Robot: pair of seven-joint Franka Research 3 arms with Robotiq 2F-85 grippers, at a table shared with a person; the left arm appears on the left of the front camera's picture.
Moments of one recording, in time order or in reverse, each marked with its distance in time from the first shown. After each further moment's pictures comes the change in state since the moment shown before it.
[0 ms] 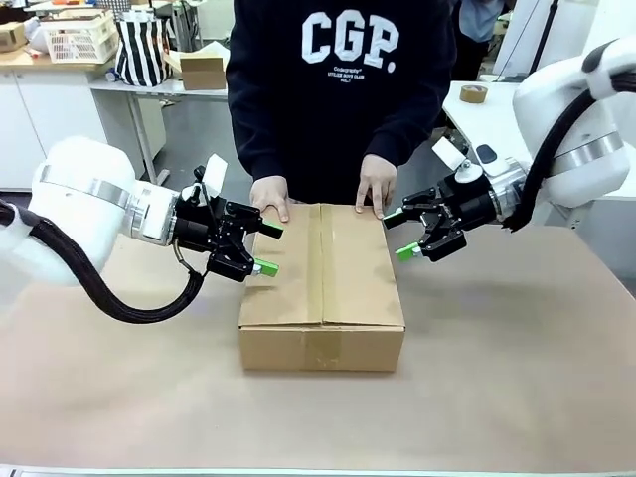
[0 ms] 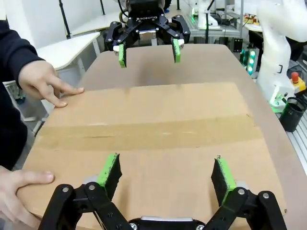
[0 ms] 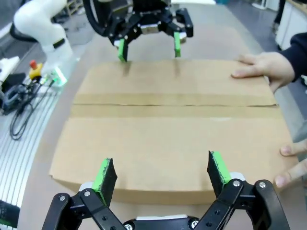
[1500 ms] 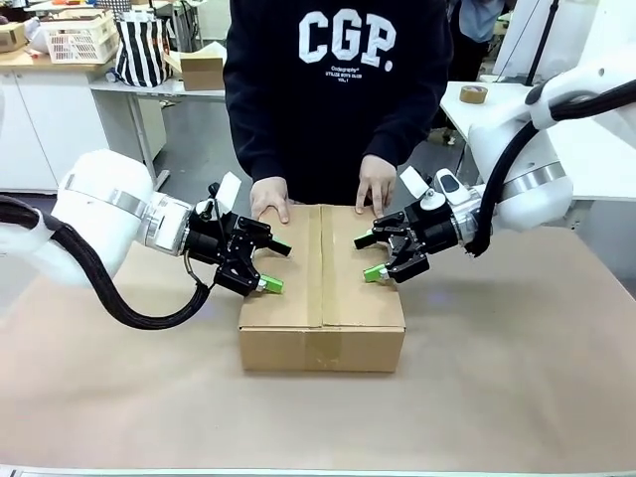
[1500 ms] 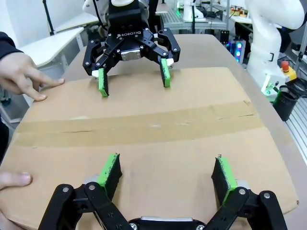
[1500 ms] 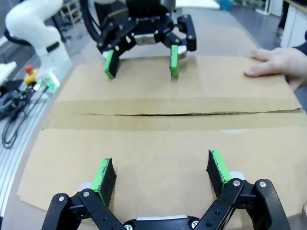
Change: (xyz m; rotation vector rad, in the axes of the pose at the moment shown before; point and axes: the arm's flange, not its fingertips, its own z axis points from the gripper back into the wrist) left arm -0.023 0.005 -0.021 -0.085 0.017 -0.002; right arm -0.027 -0.011 -0.063 0.019 -0.039 -0.010
